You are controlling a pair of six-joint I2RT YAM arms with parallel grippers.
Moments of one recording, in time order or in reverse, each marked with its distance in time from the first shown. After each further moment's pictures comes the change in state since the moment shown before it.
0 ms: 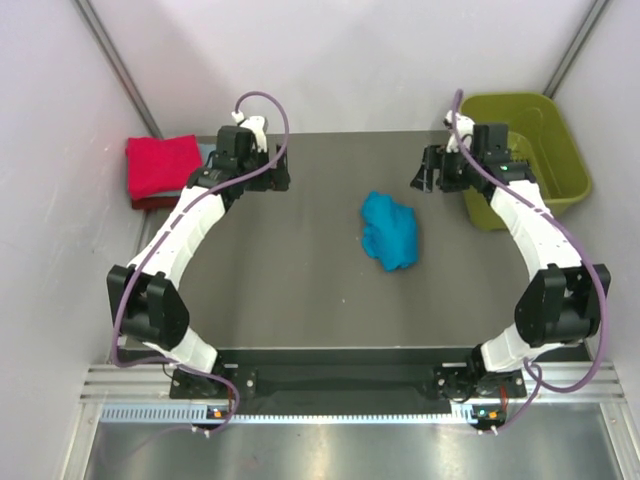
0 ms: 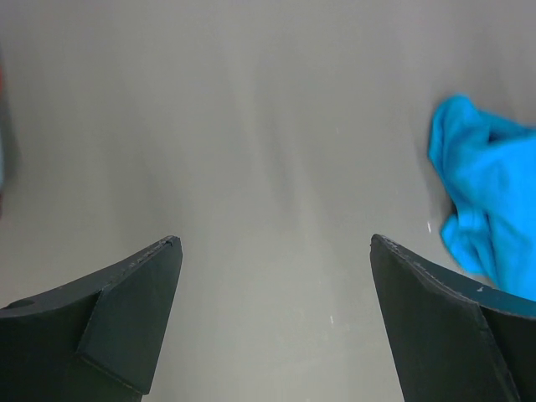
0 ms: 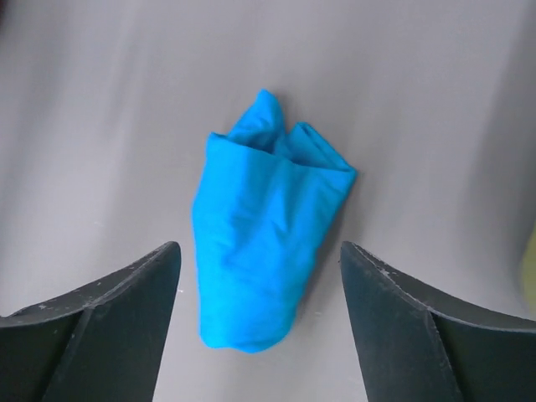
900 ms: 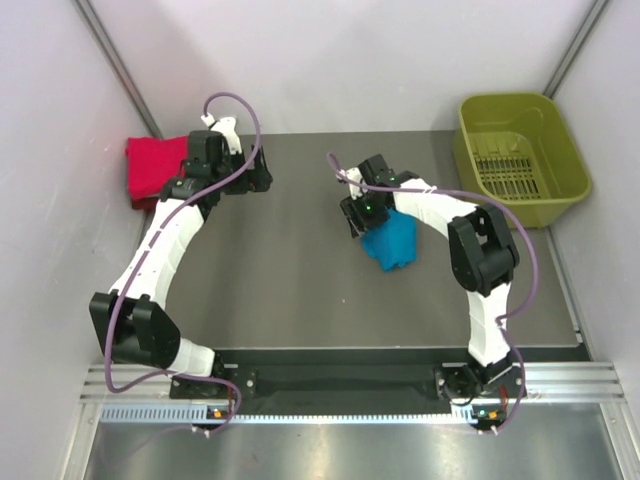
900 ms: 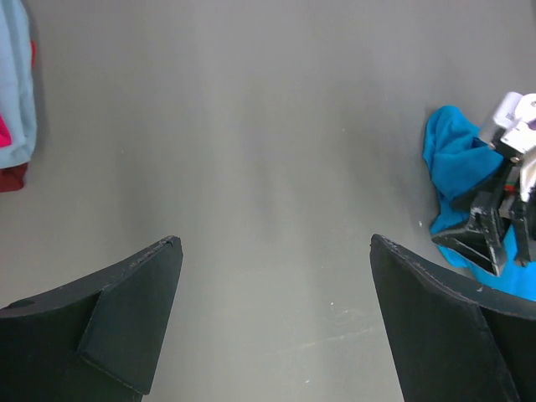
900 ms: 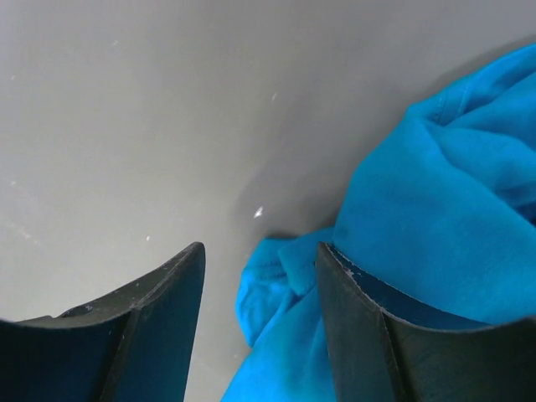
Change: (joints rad) left arm 0.110 -0.141 -0.097 -0.013 0.102 -0.027; right arm 0.433 0.496 0.164 -0.074 0.212 -0.206
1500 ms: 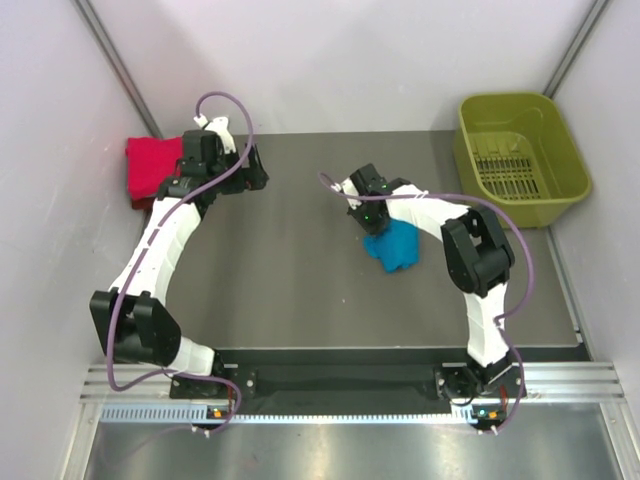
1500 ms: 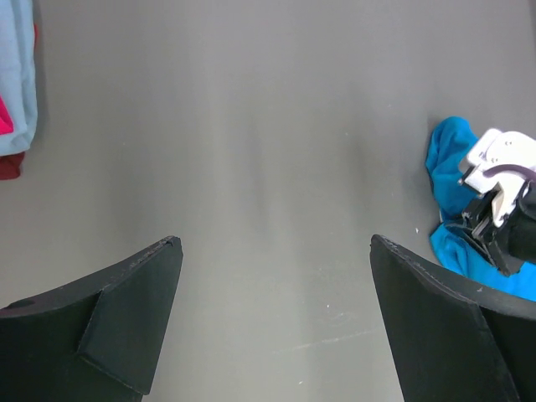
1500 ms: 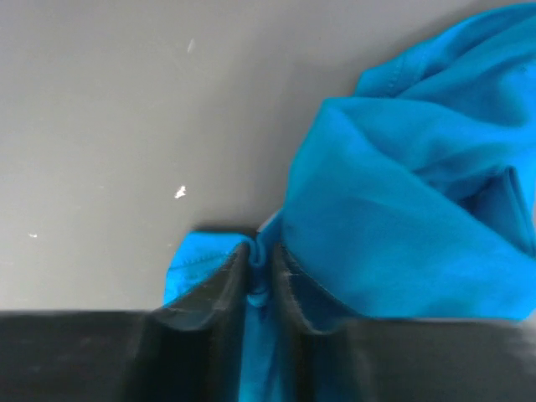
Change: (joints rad) left arm 0.036 0.007 0.000 0.001 0.023 -0.037; right arm 0.044 0.017 -0.019 -0.023 0.253 -0.117
